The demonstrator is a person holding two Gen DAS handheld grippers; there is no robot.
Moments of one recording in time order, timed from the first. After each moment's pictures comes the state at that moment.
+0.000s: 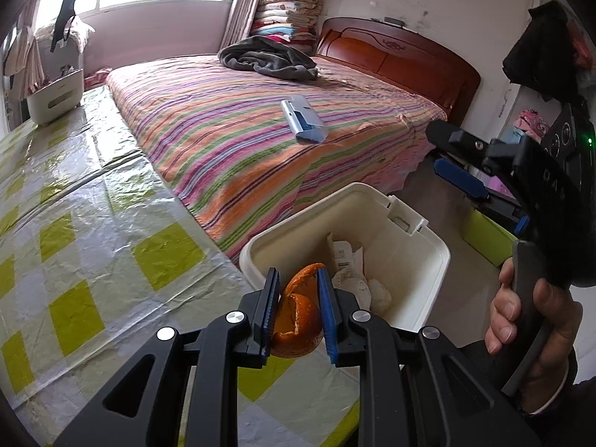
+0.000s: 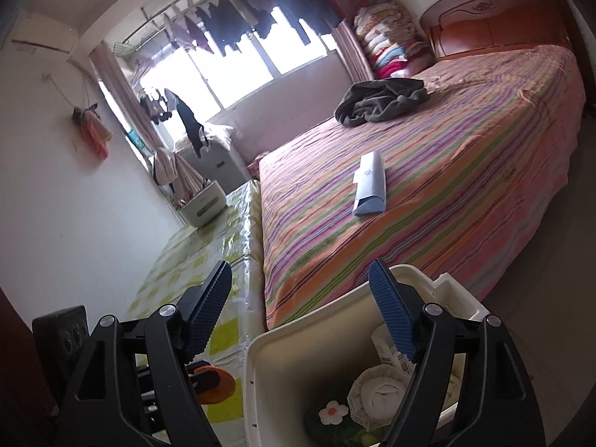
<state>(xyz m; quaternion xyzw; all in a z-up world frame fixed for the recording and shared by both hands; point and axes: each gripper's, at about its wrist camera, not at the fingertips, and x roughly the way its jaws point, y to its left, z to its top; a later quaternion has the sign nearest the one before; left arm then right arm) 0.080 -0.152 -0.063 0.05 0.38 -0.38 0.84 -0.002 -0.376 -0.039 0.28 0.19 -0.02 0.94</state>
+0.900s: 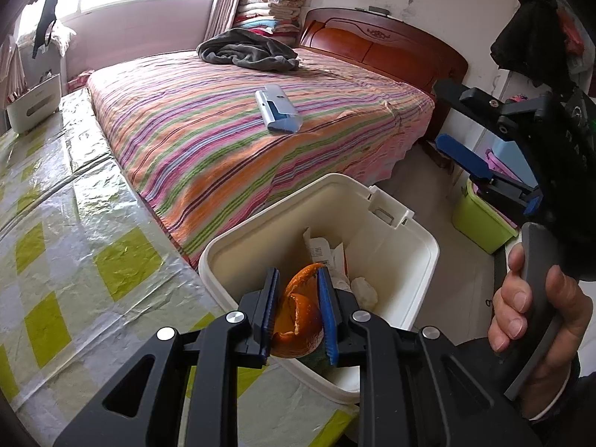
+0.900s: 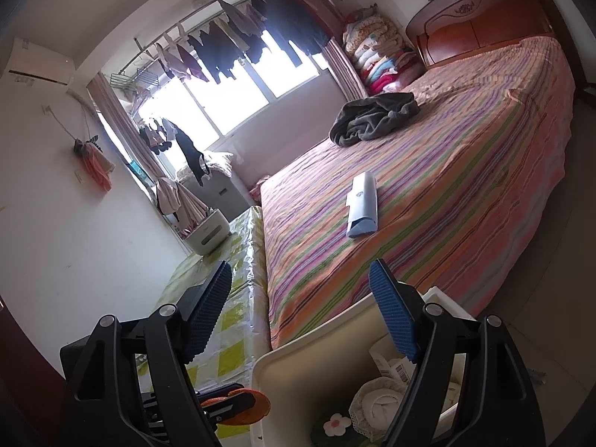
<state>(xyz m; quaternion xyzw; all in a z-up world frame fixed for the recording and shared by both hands) 0.075 -0.183 -0.071 0.07 0.39 -0.40 0.83 -0.016 -0.388 -0.040 0.31 0.15 -0.02 0.94</state>
